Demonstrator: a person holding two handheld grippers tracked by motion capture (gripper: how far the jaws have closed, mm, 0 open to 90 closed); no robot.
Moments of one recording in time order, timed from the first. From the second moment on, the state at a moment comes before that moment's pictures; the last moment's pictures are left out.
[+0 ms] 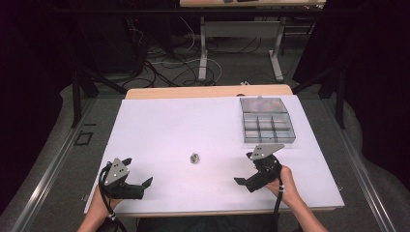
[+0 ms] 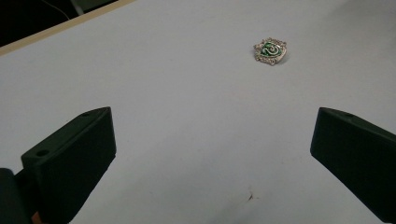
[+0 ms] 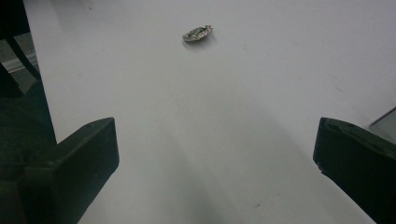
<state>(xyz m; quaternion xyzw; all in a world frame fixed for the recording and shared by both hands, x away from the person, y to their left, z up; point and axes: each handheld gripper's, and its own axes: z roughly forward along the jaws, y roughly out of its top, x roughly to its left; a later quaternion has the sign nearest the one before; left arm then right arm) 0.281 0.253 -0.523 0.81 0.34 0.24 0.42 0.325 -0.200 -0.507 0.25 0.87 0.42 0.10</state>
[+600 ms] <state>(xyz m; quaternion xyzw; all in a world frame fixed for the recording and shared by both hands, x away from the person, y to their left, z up) 0.281 0.253 -0.523 0.81 0.34 0.24 0.42 0.344 -0.169 -0.512 0.24 0.87 0.42 0.07</state>
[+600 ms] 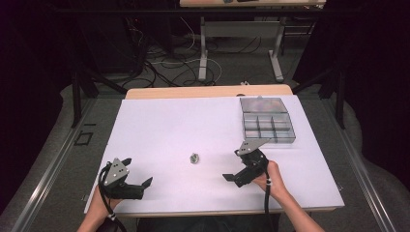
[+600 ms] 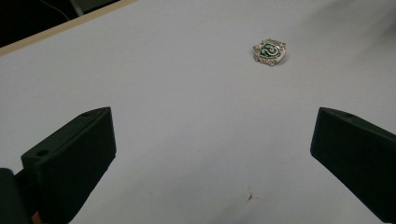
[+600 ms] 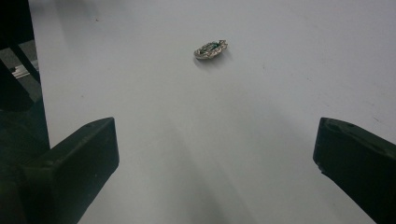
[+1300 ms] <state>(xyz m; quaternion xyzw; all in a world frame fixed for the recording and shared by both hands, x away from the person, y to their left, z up) 0.283 0.254 -0.524 0.81 0.34 0.24 0.42 0.361 -0.136 -0.515 0.24 0.87 0.42 0.07</state>
